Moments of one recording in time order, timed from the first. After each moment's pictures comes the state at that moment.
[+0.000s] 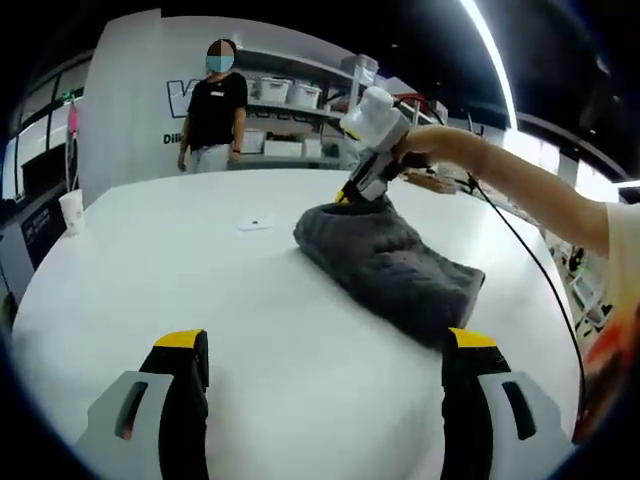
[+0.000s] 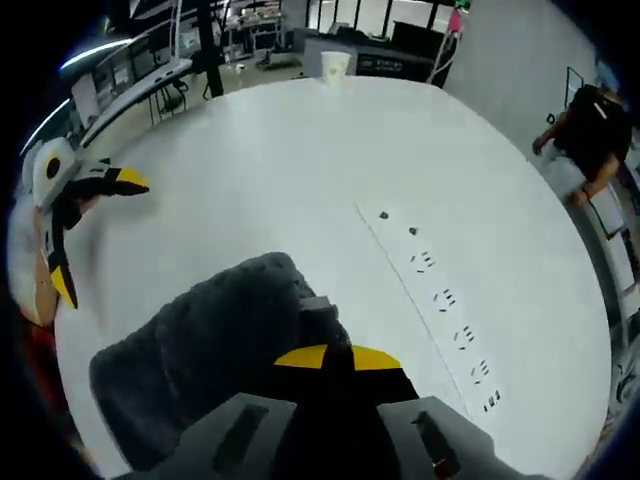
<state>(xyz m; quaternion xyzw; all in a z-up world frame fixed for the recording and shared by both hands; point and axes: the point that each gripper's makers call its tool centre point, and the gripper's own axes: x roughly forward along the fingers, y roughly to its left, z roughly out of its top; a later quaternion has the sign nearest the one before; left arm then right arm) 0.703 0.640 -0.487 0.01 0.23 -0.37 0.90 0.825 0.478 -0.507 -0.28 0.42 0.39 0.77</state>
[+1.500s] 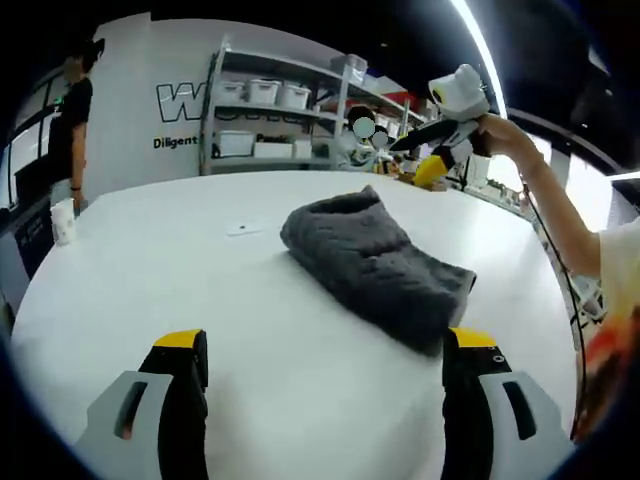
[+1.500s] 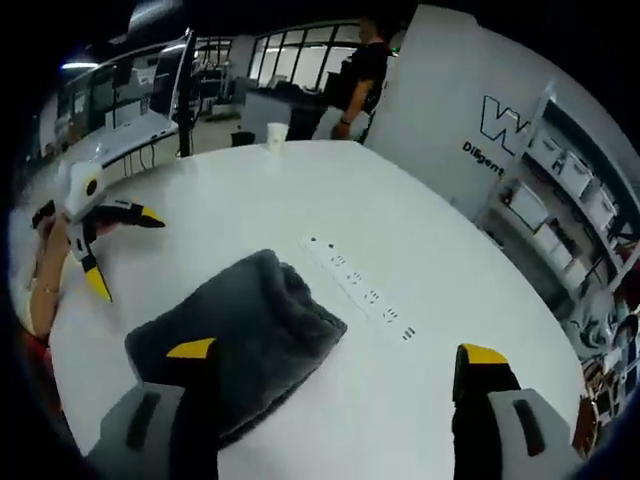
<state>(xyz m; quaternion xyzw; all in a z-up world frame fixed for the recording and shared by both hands) 0.698 0.629 -0.483 0.02 0.22 -0.38 0.90 0.769 0.388 -0.400 -0.25 0.31 0.27 0.88</state>
